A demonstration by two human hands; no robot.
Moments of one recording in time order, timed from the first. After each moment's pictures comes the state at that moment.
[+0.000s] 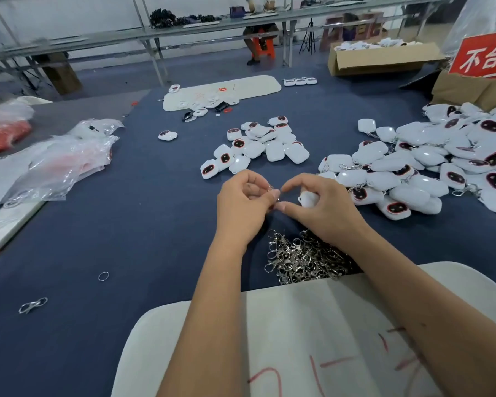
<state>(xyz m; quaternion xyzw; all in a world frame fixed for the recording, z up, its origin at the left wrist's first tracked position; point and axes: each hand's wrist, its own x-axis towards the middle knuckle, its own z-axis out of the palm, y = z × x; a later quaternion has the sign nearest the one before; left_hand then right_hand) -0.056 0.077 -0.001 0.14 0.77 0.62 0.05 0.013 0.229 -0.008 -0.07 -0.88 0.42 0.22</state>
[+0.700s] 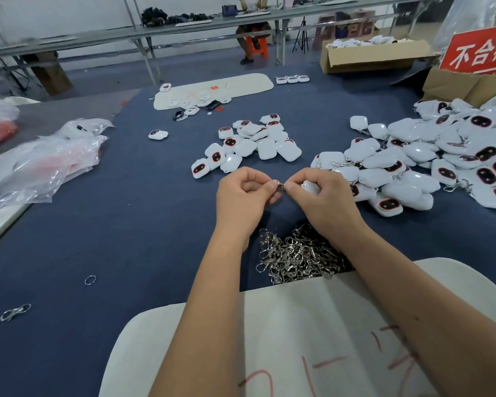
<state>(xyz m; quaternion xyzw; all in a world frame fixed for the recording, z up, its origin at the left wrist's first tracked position) -0.056 0.097 -0.003 0.13 0.70 0.70 0.08 0.008 0.235 -0.012 -0.10 -0.82 0.49 0.27</state>
